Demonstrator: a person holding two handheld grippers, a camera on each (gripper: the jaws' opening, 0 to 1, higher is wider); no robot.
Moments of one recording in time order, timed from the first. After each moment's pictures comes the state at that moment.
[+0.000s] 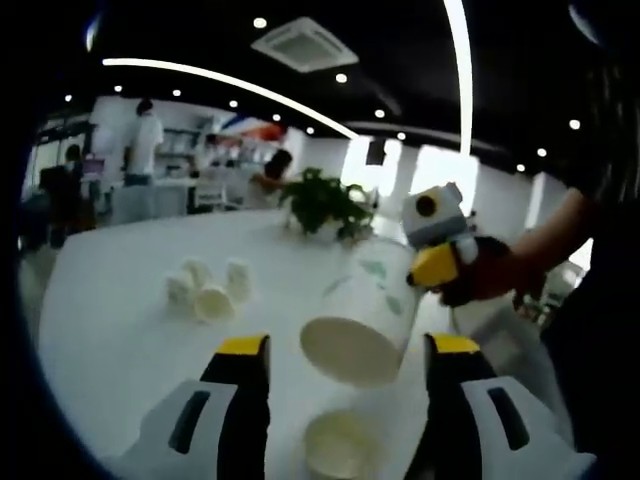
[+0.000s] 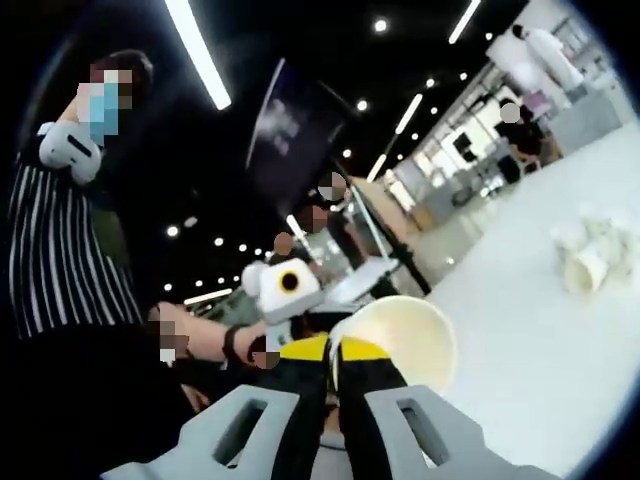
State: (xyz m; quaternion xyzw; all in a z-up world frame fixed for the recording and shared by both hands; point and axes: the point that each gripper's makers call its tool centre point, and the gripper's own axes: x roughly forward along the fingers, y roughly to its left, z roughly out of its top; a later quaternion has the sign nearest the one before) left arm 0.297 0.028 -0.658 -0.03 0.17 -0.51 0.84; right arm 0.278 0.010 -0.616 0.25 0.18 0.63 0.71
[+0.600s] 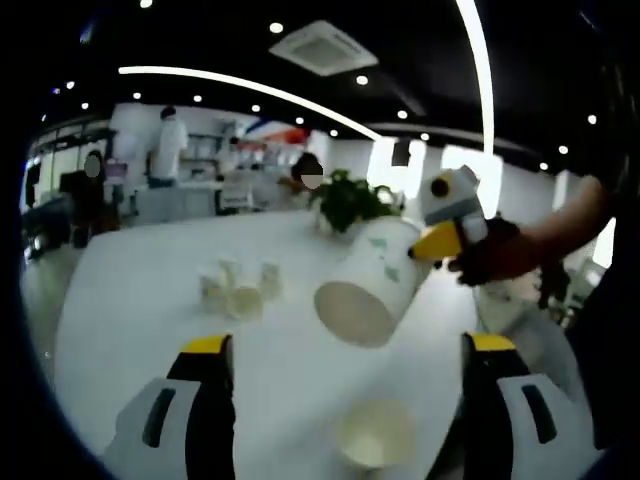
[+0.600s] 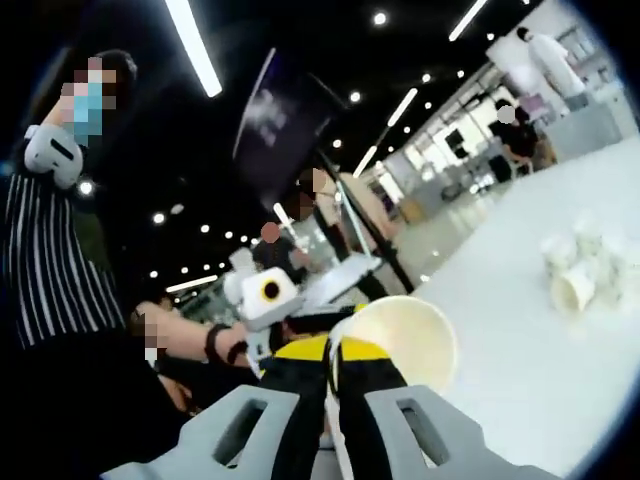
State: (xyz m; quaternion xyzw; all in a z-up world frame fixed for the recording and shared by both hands) left arm 0.317 0.054 -0.664 -0.03 0.16 -0.45 0.88; right arm 0.307 0.010 -0.616 0.21 0.20 0.62 0.73
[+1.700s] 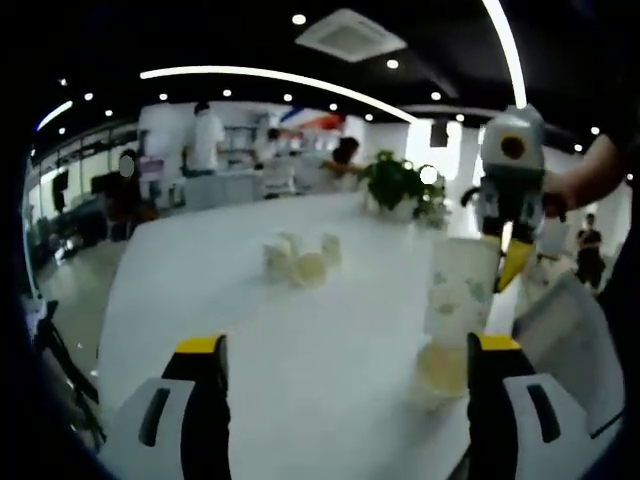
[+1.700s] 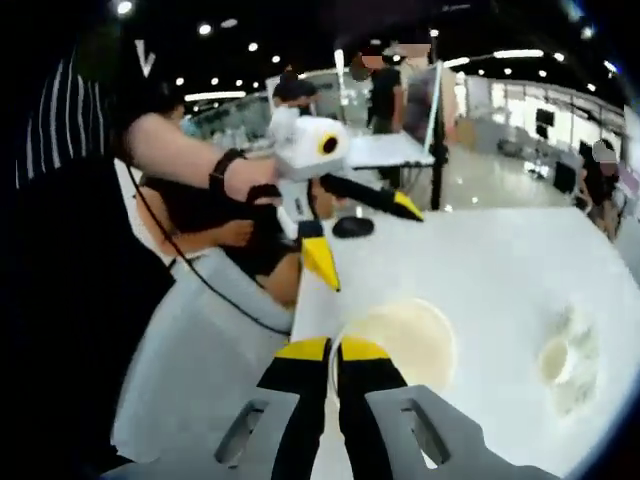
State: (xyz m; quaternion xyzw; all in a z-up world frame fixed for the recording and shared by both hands) left arm 0.329 0.133 -0.697 0.02 0.19 -0.38 0.91; right arm 0.247 0.045 -0.692 -0.24 0.27 0.70 0.62
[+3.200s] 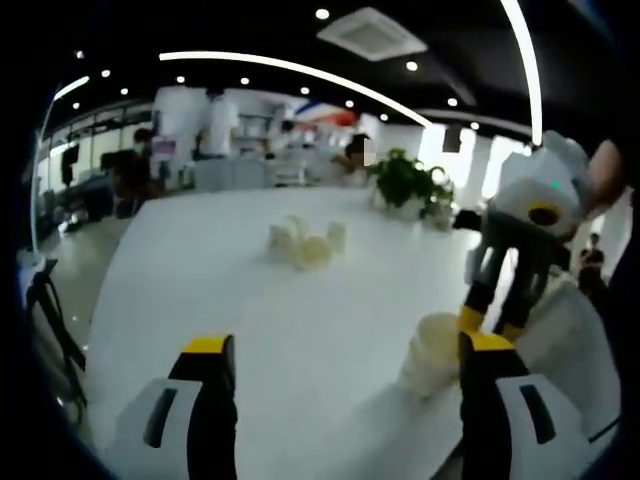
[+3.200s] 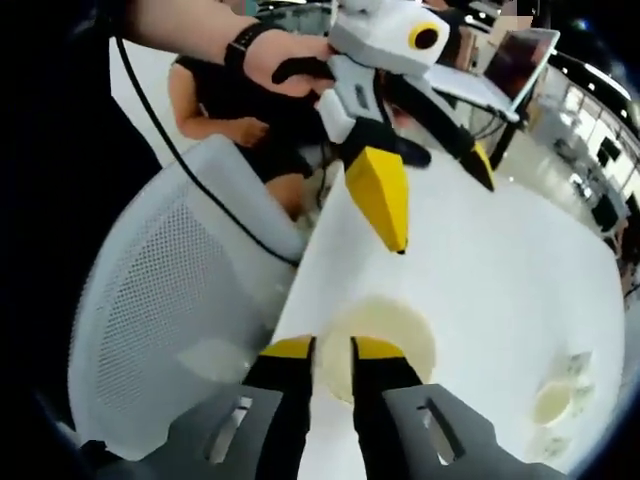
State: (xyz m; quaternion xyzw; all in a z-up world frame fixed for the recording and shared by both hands) left arm 0.316 0.135 -0.714 -0.02 0.21 -0.36 0.91; right arm 0.233 0.053 -0.756 -0.38 0.30 0.70 0.53
